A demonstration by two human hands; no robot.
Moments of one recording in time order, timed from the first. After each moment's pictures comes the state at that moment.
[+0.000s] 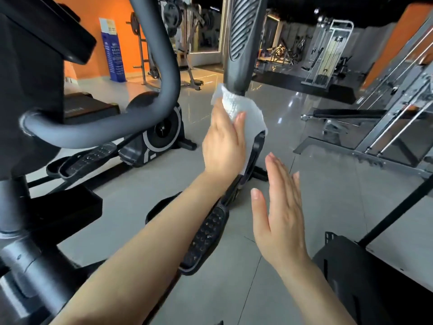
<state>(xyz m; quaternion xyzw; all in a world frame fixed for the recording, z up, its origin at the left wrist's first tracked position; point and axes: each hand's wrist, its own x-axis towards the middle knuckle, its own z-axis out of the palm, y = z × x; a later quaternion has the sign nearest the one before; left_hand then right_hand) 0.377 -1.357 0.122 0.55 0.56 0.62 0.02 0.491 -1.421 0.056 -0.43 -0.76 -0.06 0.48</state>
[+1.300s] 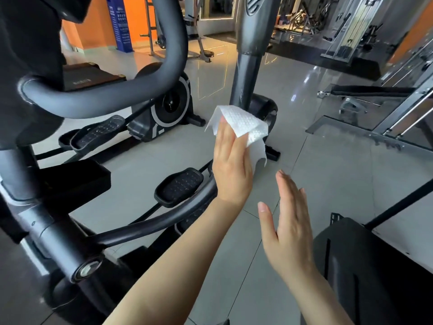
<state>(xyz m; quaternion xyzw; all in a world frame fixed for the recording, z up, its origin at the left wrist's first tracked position) 0.391 -1.361 0.030 0.56 0.50 0.66 -0.10 0.512 -1.436 -0.001 -0.46 -0.76 0.00 0.45</state>
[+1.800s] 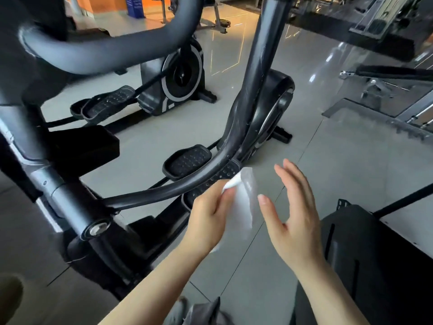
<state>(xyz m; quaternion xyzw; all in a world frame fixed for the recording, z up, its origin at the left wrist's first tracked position) 0.365 -1.494 -0.016 0.51 0.61 0.51 0.32 0.517 -1.456 -0.003 -0.43 -0.78 0.13 0.44</state>
